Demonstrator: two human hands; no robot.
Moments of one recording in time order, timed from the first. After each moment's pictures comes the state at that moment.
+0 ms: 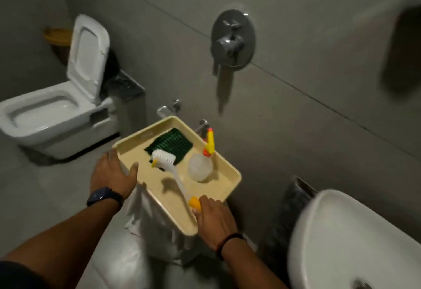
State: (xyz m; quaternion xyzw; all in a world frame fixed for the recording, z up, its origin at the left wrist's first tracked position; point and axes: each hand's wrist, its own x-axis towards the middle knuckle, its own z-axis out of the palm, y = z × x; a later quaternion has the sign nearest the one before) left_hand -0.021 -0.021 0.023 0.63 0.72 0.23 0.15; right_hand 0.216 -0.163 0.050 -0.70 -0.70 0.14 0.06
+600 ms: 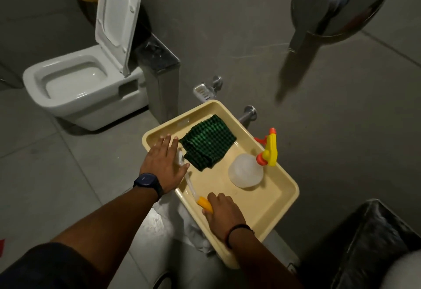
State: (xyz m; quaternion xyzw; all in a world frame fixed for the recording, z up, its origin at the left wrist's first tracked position) left_hand -0.017 0.070 -0.080 0.78 0.61 0.06 0.11; right_hand 0.173 -0.043 -0.073 -0.67 -0.70 0.25 -0.05
